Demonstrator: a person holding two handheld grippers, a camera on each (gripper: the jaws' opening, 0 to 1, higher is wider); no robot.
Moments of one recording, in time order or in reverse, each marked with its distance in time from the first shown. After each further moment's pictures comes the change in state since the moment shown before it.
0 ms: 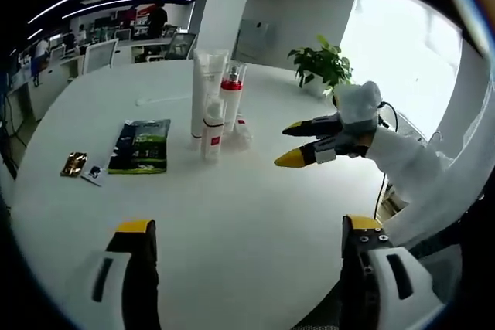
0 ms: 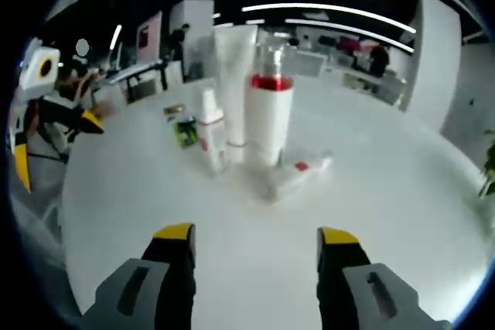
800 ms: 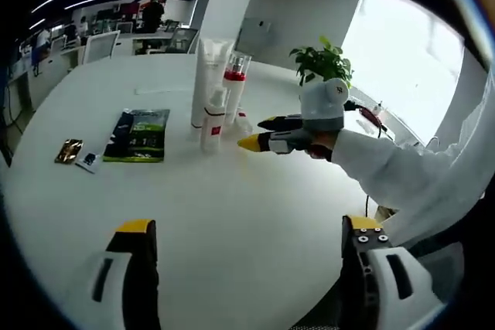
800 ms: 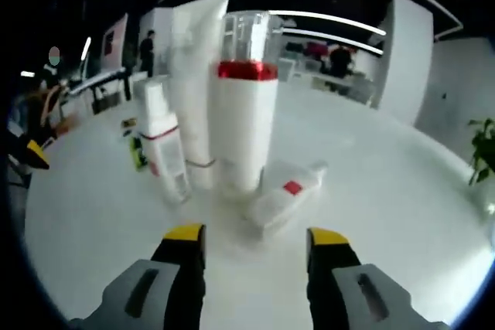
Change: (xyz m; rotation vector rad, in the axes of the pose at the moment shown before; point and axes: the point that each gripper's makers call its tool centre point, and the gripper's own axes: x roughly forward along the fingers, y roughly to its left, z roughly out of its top) left arm 0.005 0.002 -0.013 -0.032 0.014 -0.023; right arm 0.062 -0.016 0.014 0.060 -0.042 -0.183
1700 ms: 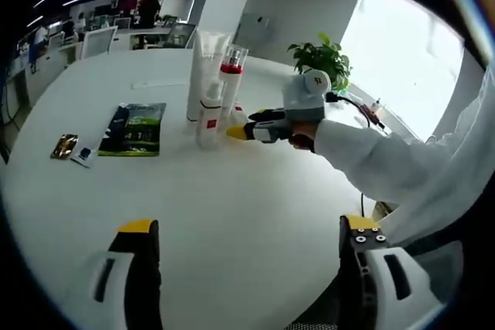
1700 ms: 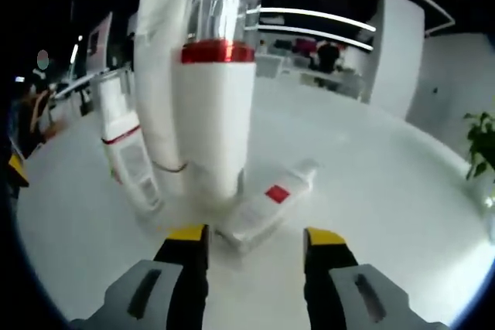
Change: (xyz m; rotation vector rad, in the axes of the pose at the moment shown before) left arm 0.001 0.005 -0.005 -0.014 0.019 -0.009; right arm 0.018 -0.023 -0.003 0.032 0.014 -0.054
